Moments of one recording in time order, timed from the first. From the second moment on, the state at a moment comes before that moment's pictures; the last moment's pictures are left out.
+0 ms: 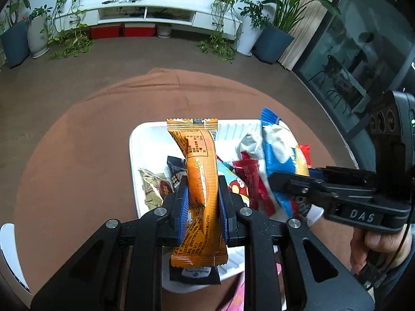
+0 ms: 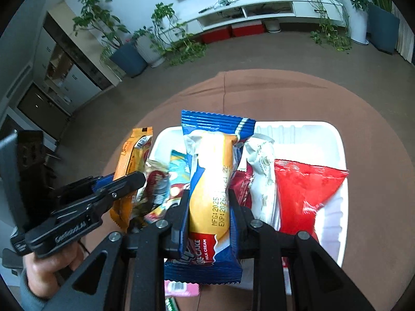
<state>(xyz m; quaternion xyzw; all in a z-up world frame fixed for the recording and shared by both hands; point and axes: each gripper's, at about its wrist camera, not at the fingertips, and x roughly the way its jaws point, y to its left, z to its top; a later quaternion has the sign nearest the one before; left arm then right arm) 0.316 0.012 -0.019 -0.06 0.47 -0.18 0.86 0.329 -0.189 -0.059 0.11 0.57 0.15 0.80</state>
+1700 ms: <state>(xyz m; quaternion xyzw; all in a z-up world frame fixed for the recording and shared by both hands) 0.254 0.001 -0.024 -0.04 0.45 -0.17 0.88 0.258 -0.203 -0.031 0.11 0.51 0.14 0.84</state>
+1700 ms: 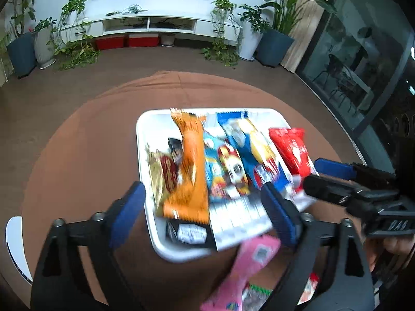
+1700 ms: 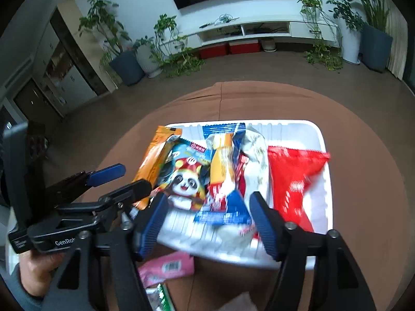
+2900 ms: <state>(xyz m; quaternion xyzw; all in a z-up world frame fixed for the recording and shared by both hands) 0.187 -0.062 -0.097 0.14 0.52 -0.22 0.81 0.068 -0.262 -0.072 0.21 0.53 0.06 0.82</state>
